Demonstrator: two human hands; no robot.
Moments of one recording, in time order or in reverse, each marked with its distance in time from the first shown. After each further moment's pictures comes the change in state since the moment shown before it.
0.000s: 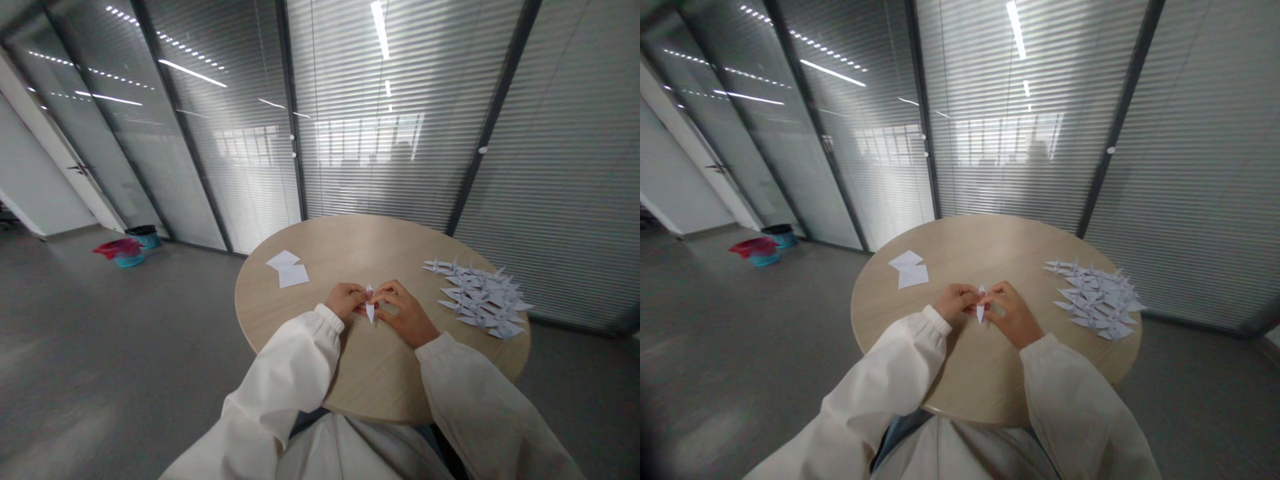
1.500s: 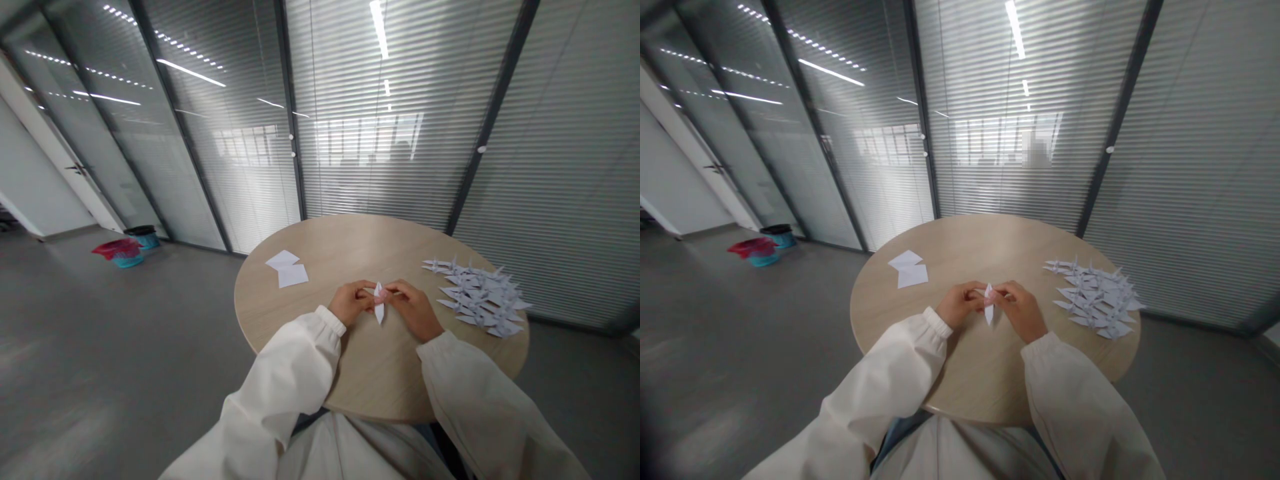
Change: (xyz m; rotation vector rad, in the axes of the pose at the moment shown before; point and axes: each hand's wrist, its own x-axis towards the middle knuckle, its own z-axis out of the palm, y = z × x) left_hand -0.004 0.001 0.008 0.154 -0.086 0.246; right_hand 0.004 0.002 -0.009 0.155 0.100 0.316
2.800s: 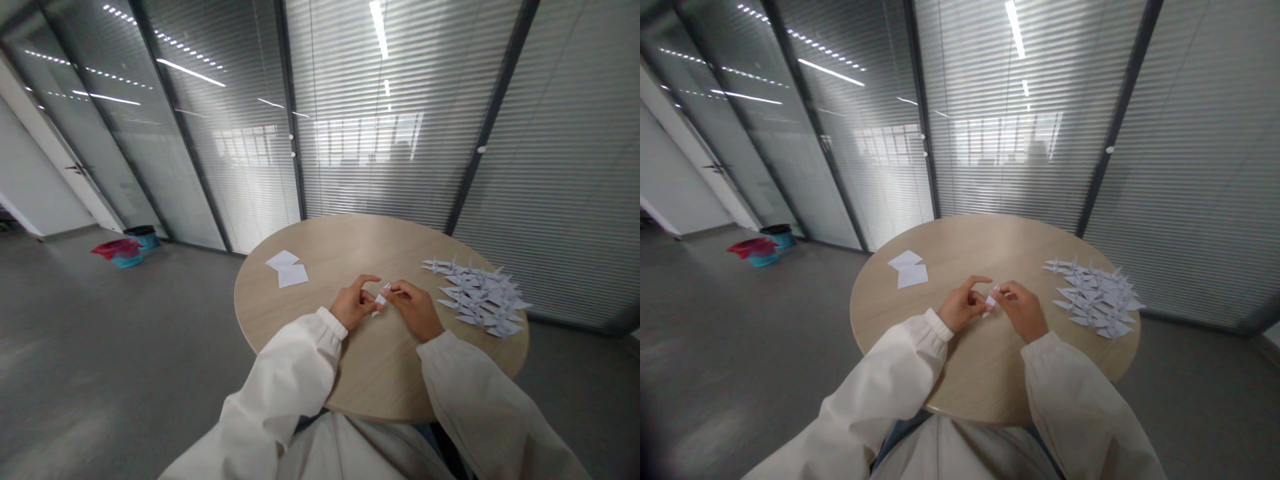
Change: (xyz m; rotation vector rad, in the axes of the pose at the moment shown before) left_hand -0.005 -0.001 -0.001 0.355 0.006 0.129; right_hand 0.000 0.001 0.001 -0.008 0.057 0.051
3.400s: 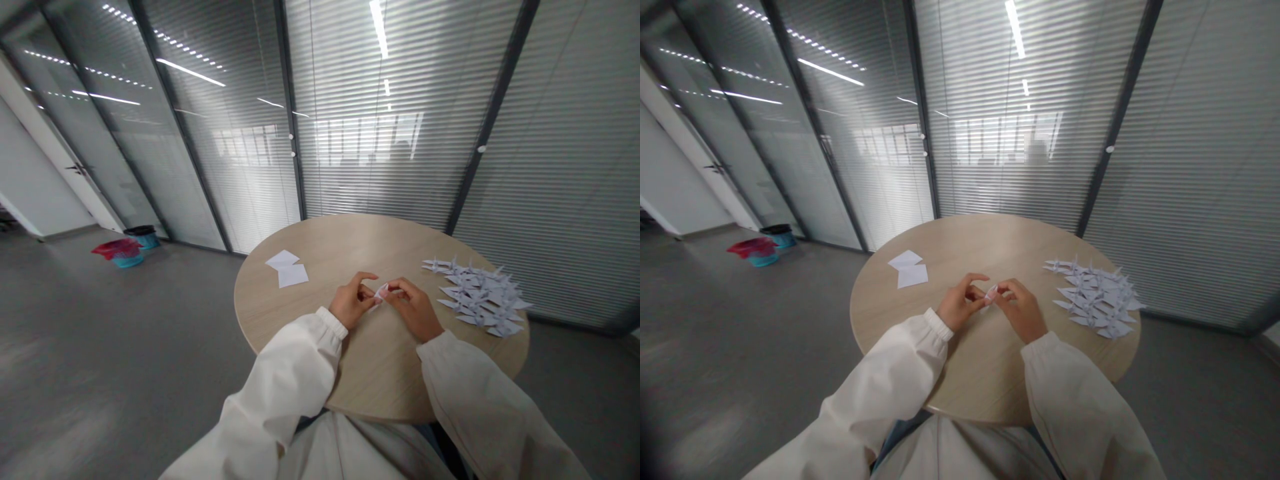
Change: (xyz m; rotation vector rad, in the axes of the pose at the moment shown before) left_hand 0.000 0.003 0.000 0.071 0.113 0.041; right_hand -0.001 -0.006 0.000 0.028 -0.003 -0.057
